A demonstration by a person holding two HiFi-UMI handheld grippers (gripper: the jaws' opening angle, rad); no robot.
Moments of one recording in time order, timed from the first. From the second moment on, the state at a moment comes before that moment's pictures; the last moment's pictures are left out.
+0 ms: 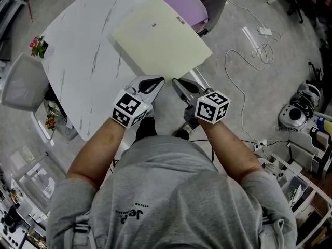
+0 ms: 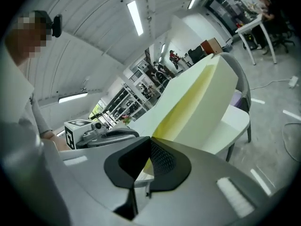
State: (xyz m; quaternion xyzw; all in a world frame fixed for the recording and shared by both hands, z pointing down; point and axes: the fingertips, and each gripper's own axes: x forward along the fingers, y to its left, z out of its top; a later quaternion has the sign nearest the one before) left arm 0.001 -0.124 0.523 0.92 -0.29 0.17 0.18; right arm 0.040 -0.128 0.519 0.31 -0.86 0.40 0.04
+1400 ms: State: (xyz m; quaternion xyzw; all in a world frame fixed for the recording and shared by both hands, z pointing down) left arm 0.024 -0.107 0.551 0.85 -0.31 0.40 -0.15; right arm 0.034 -0.119 0.535 0.32 -0.73 0.60 -0.07
